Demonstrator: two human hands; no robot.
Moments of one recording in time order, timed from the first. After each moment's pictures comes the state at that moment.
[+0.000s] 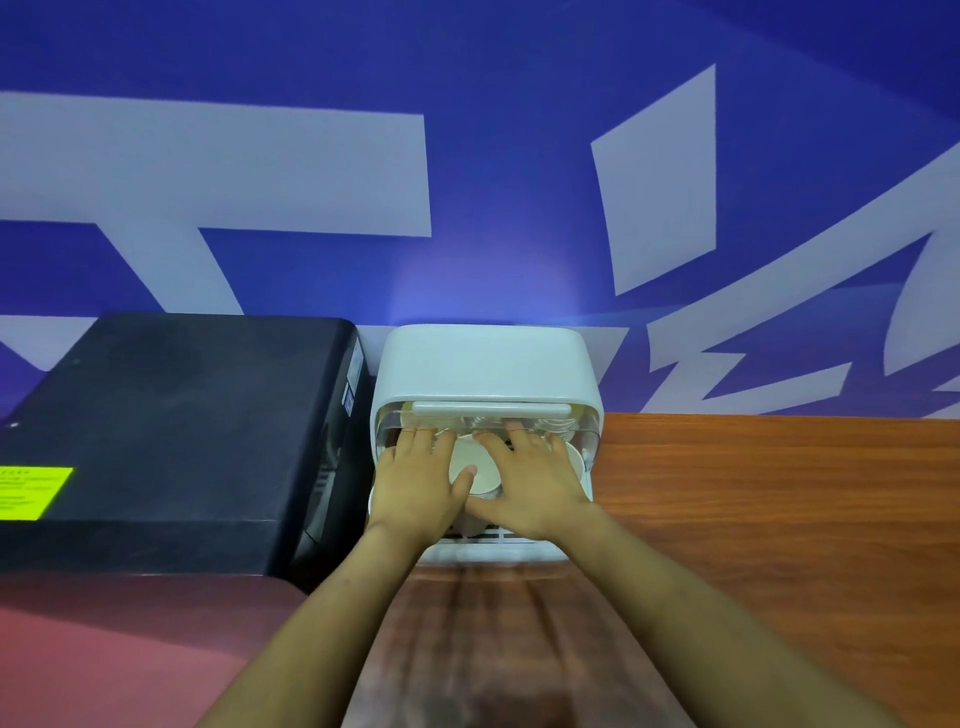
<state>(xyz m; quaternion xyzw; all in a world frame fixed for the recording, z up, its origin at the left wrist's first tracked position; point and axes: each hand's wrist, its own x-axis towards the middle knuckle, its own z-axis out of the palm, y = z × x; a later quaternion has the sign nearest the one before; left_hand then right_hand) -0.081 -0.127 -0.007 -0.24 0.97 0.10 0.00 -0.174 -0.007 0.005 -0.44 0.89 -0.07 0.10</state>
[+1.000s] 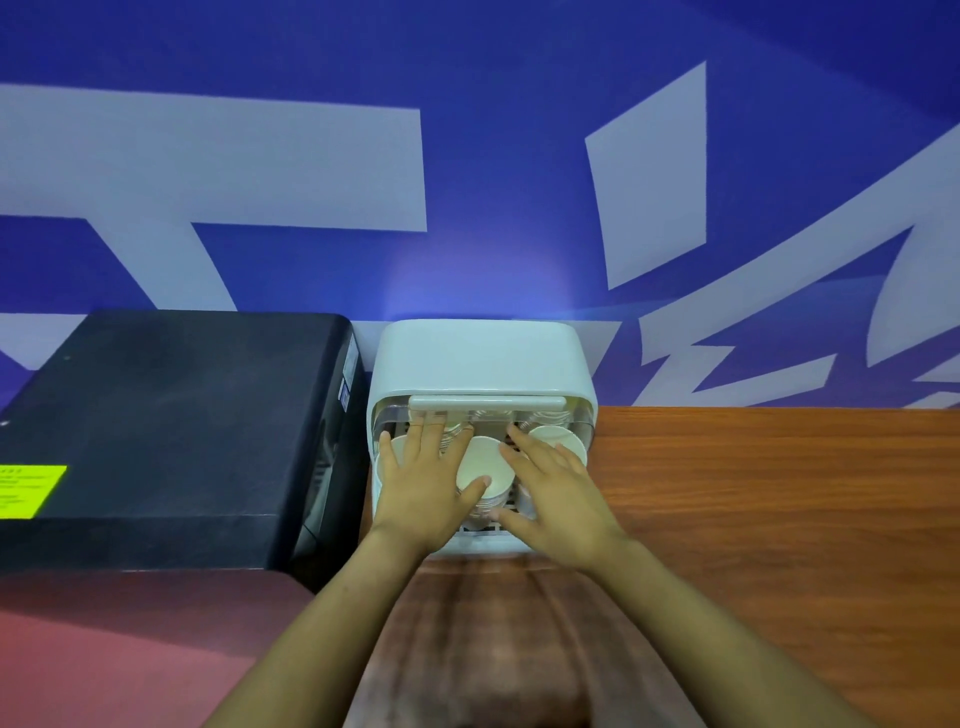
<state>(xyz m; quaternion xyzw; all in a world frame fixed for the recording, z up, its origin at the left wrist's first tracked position) -0.077 -0.120 -0.014 -0.19 0.98 0.08 0.00 -0.170 0.037 -0.011 -0.48 0.86 -0.15 0.09</state>
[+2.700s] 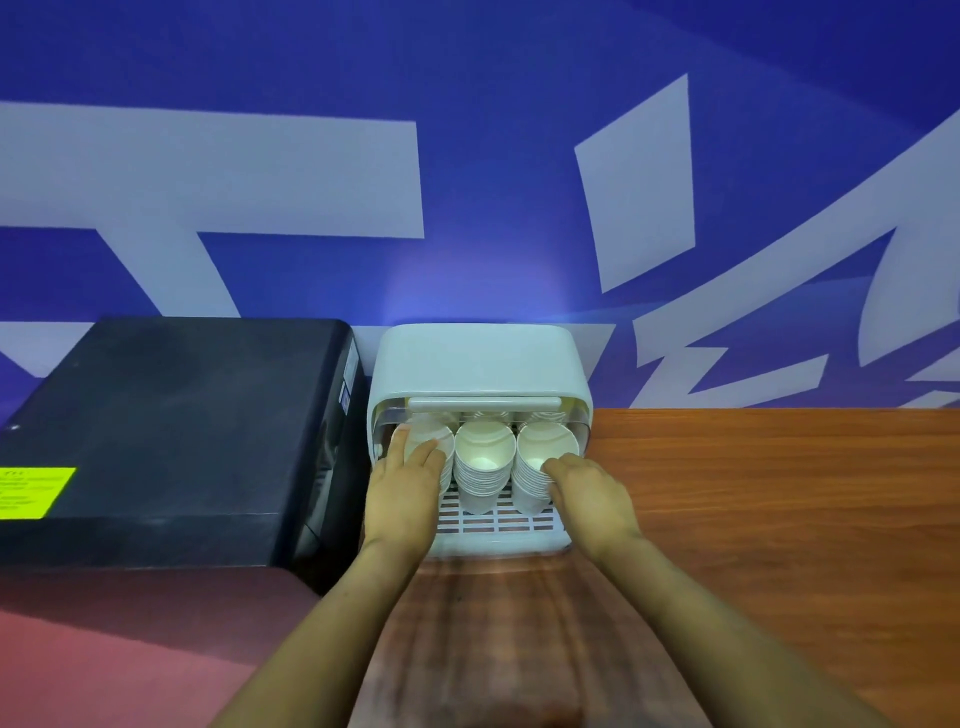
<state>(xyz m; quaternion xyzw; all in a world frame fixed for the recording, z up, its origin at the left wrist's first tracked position) -0.067 -0.124 -0.019 -0.22 0.97 0.06 -0.02 -0.181 0.051 -0.011 -0.35 0.93 -0.07 0.06</state>
